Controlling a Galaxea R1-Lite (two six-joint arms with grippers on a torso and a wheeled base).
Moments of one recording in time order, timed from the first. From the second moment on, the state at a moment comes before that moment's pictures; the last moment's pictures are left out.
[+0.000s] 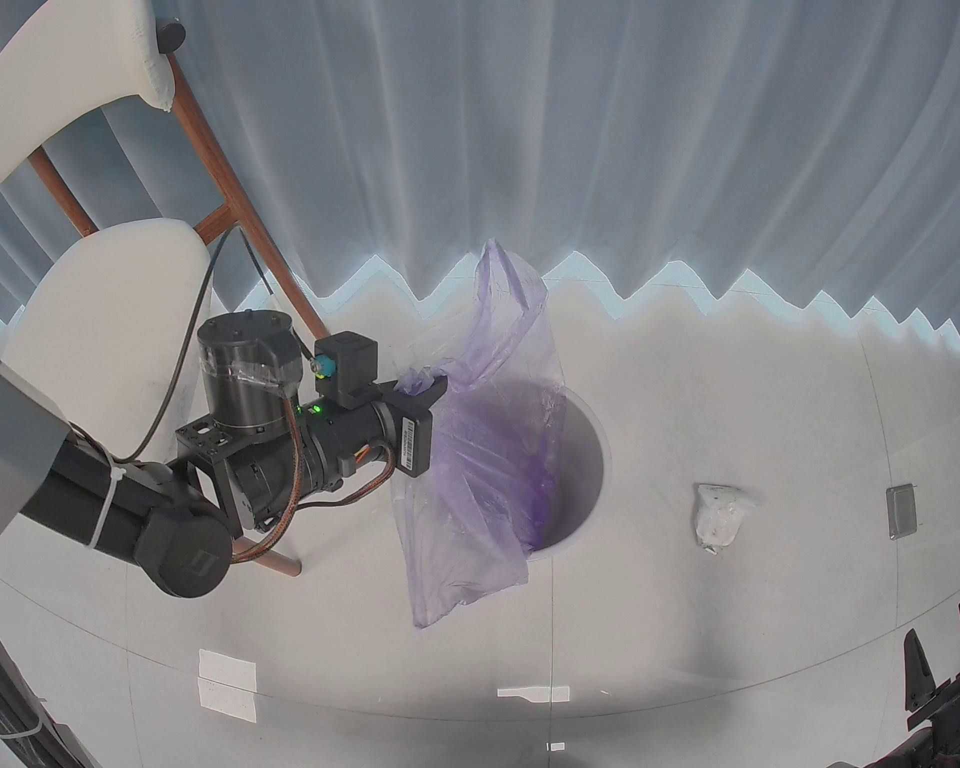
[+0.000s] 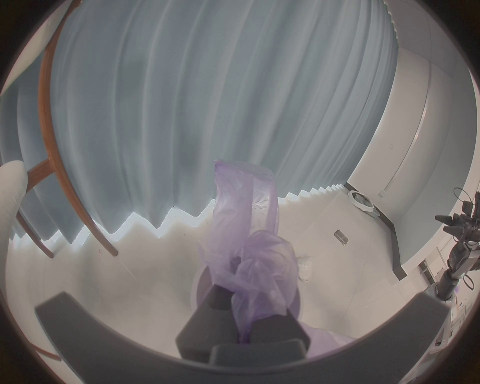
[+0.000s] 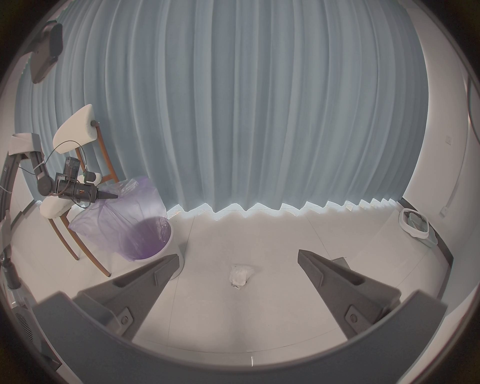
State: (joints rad) left arm -0.53 1.86 -0.88 -0.88 -0.11 0.07; right arm 0.00 0.02 -0.02 -0.01 -0.06 0.02
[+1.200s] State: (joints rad) left arm -0.74 1.79 -0.73 -0.86 0.04 0.12; right arm 0.17 0.21 -0.17 -0.13 -0.06 0.20
